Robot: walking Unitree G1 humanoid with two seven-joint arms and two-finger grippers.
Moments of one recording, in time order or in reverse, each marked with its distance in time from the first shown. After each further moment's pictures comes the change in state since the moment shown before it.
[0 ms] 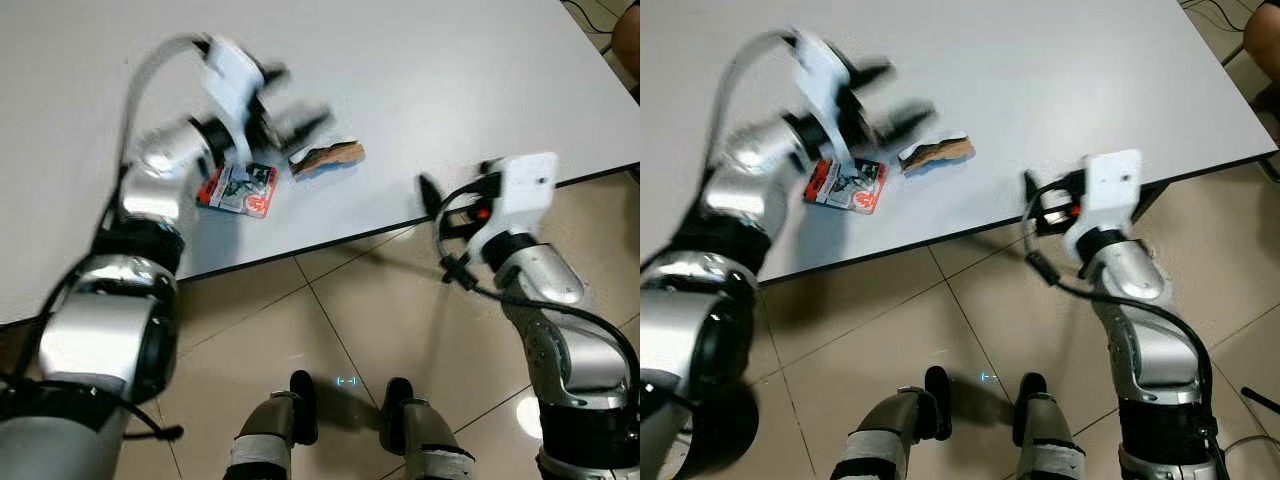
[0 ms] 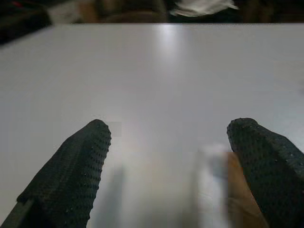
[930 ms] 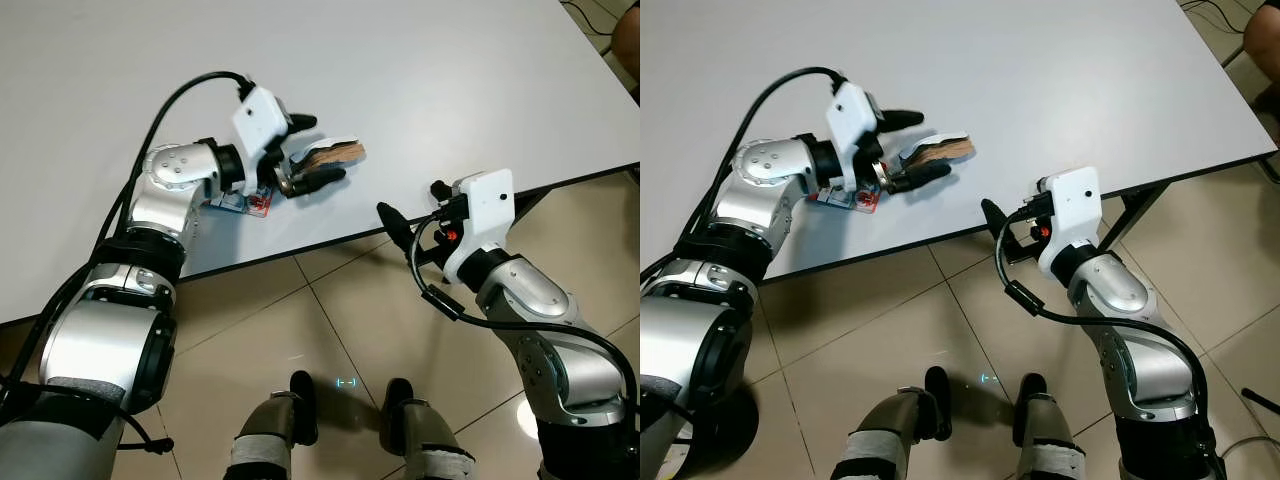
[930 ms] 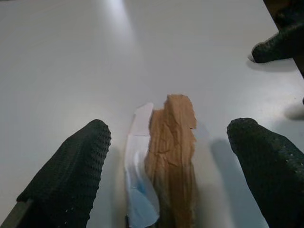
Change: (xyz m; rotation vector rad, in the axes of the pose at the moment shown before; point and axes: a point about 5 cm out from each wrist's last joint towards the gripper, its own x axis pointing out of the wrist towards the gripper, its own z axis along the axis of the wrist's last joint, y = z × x) left arm -0.002 -0.014 -0.010 0.095 0.109 -0.201; right arm -0.008 0.023 -0.005 0.015 0.055 0.182
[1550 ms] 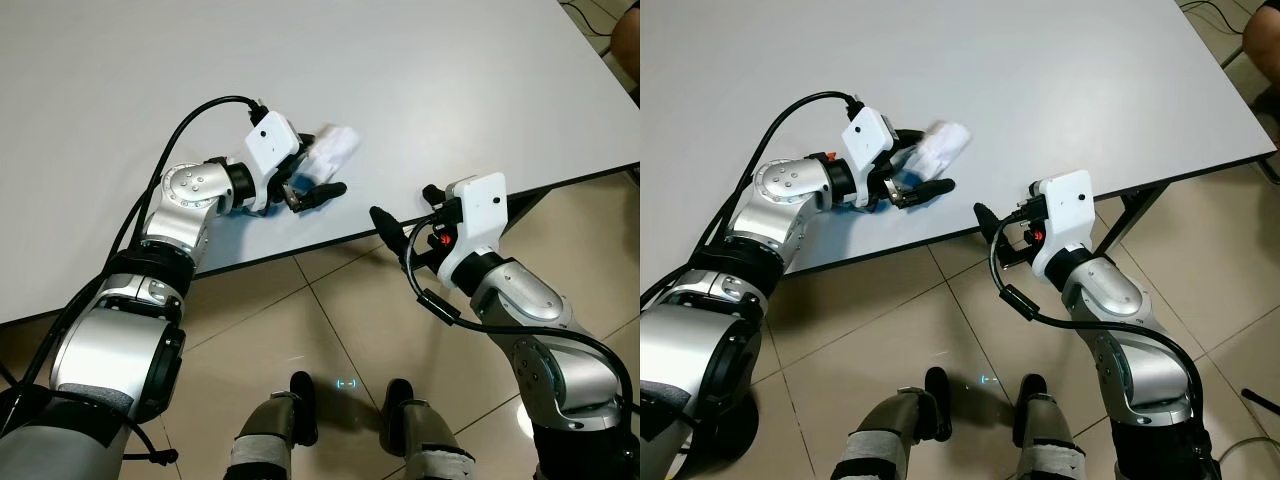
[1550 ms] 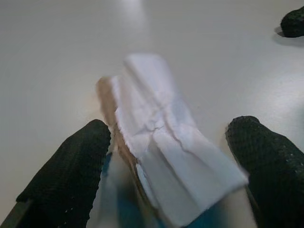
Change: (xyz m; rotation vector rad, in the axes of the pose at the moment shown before) left arm 0.008 -0.012 -0.019 -0.027 0.076 0.069; right arm 0.000 0.007 -0.001 0.022 0.007 0.020
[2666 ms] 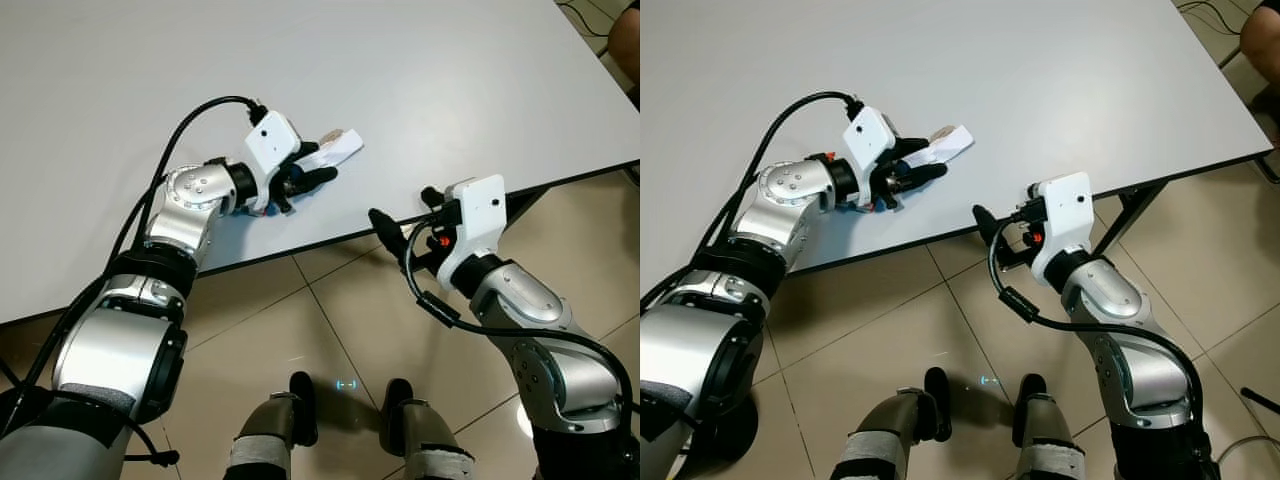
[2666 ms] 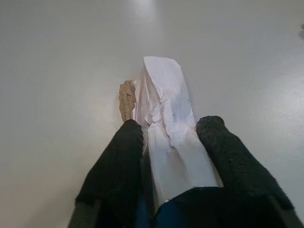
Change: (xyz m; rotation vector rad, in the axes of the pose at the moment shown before) left arm 0.001 0.001 -0.002 0.001 0.011 0.057; right arm -0.001 0.001 -0.001 0.005 0.003 0.004
